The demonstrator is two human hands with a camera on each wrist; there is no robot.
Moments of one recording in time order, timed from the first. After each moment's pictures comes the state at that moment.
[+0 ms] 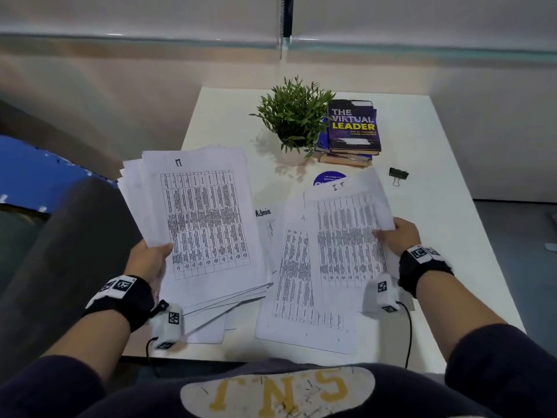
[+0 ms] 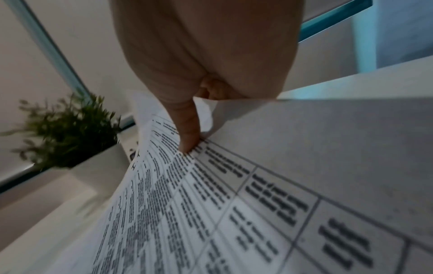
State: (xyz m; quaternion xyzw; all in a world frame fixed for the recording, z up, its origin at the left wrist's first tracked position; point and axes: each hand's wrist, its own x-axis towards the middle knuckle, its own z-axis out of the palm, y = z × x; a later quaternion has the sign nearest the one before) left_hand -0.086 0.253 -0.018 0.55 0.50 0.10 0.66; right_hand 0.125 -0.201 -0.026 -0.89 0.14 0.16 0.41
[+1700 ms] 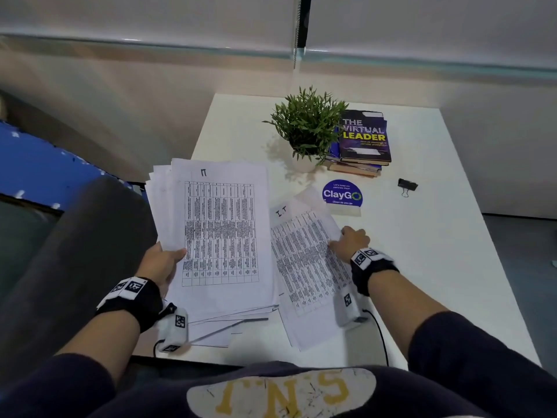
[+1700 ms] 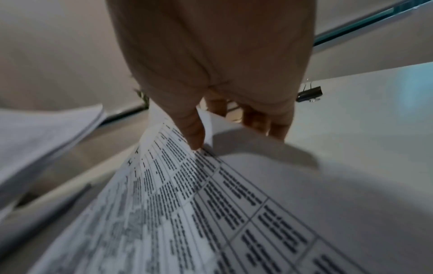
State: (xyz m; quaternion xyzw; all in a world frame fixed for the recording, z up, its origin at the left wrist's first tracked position) left_hand -0.090 0.262 -0.030 0.58 0.48 0.05 0.66; right_hand 0.112 -0.091 -0.052 -0.96 0.01 0.26 0.14
